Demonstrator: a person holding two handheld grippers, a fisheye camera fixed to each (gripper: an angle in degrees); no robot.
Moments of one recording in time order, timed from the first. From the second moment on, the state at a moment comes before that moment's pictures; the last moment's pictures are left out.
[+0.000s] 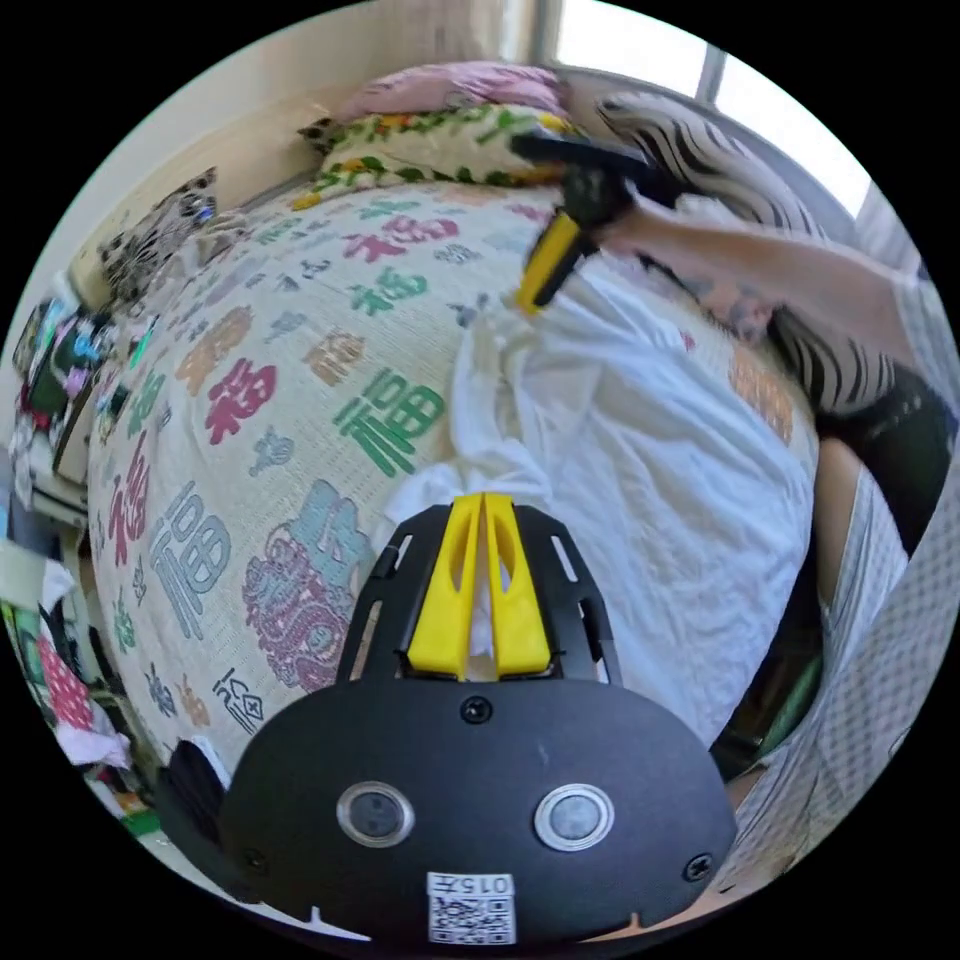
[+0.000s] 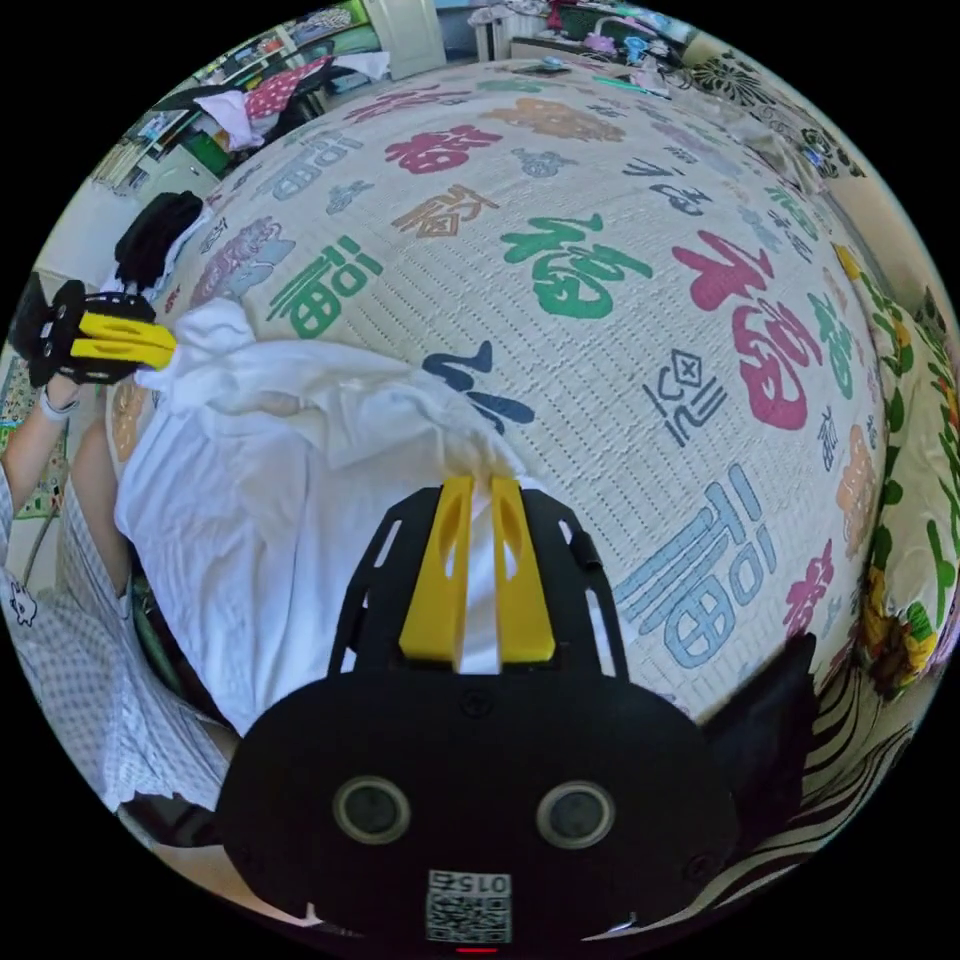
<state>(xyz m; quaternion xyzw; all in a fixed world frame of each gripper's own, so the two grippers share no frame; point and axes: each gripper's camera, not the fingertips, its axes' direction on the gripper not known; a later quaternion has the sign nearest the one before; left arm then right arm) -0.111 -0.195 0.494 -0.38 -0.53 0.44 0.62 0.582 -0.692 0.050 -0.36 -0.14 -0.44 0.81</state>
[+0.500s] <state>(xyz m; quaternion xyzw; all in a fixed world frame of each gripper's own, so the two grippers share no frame) -0.104 -0.357 0.390 -0.13 -0.45 0.23 0.85 0.754 -0.720 0.060 -0.33 -0.20 -0.13 0.91</state>
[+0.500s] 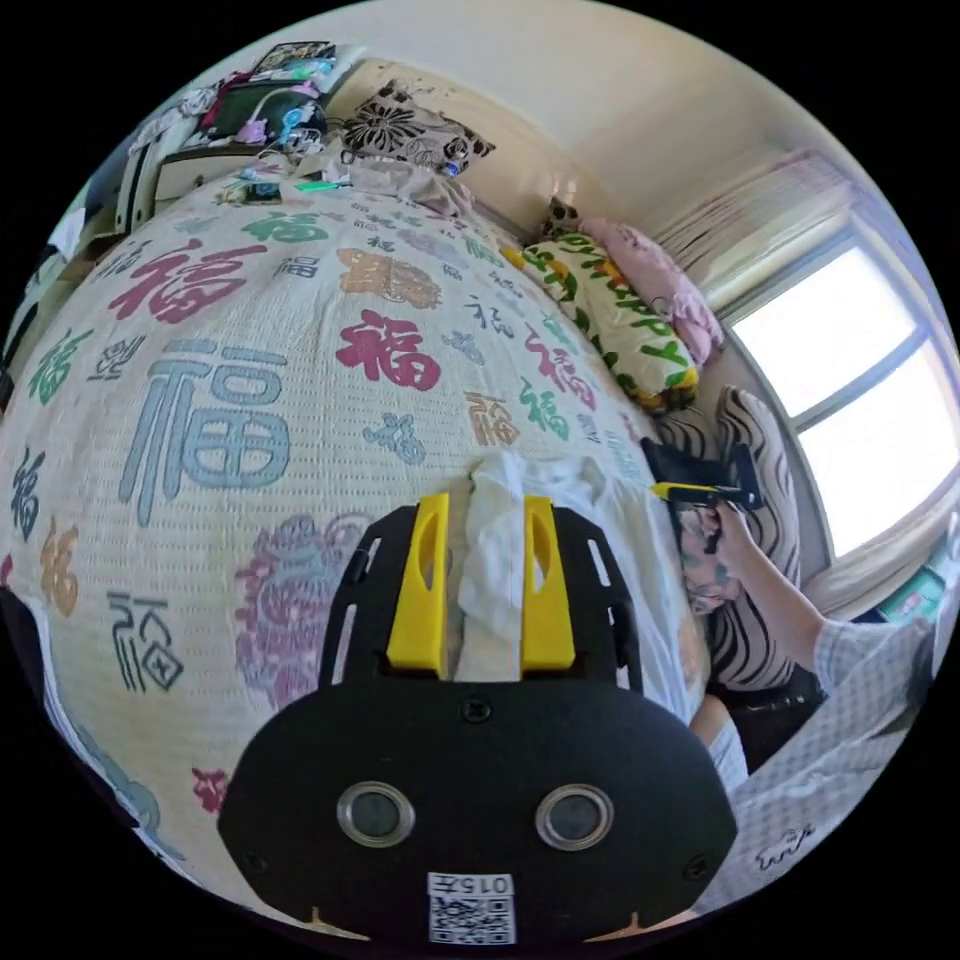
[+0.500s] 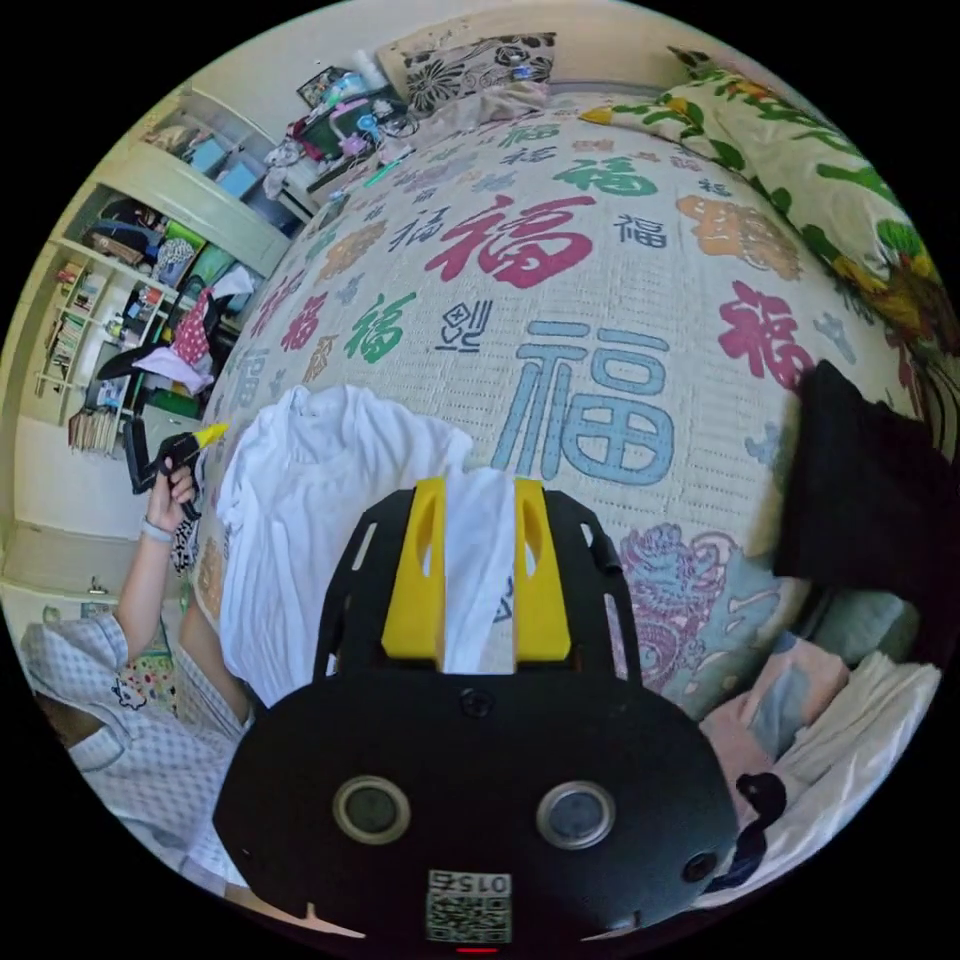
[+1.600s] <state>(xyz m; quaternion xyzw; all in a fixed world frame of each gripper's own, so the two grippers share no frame) -0.139 -0.411 0.265 -0.03 -0.42 0.08 0.90 0.938 -0.608 0.042 -0.34 -0.14 -0.03 0.93</state>
